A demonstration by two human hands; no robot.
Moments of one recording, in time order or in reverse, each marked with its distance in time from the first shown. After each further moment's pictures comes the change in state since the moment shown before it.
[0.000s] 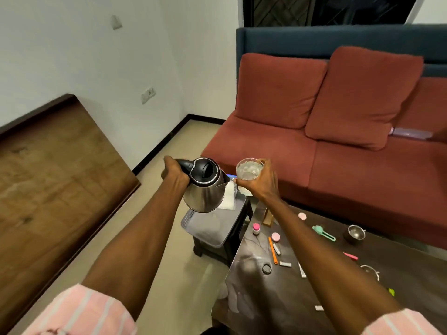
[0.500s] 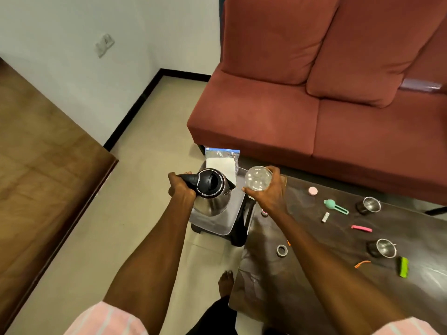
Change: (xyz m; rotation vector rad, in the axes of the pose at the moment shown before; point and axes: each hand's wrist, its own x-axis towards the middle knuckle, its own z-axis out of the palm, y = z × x) left_hand 0.171 -0.076 -0.002 -0.005 0.031 -0.254; right_hand 0.017 0.093 0.106 -0.050 0.065 0.185
